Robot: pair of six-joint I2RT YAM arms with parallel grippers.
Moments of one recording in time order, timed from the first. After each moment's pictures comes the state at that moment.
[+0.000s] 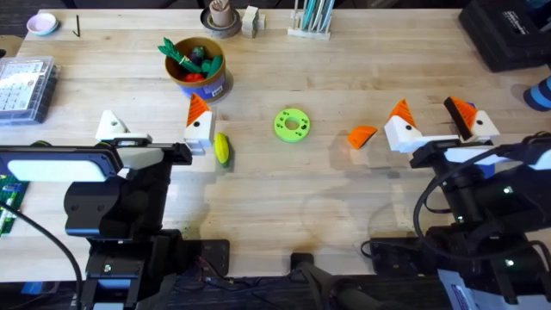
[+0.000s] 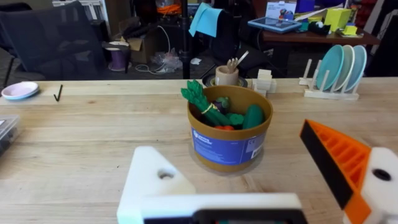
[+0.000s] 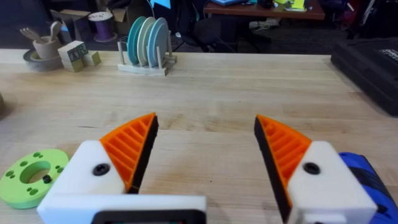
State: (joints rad) left arm -0.01 0.00 0.01 -0.02 0.00 -0.02; right arm 0.00 0.00 0.01 -0.10 -0.04 0.00
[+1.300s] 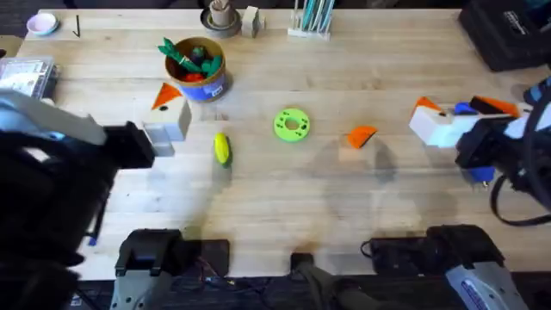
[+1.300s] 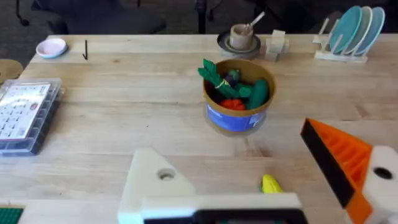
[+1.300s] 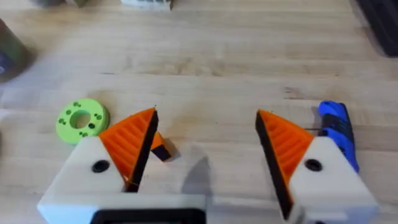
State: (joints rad) left arm -0.01 0.30 0.64 -0.68 -0.06 -0.02; right arm 0.00 0.38 0.63 -0.74 -0.06 0.02
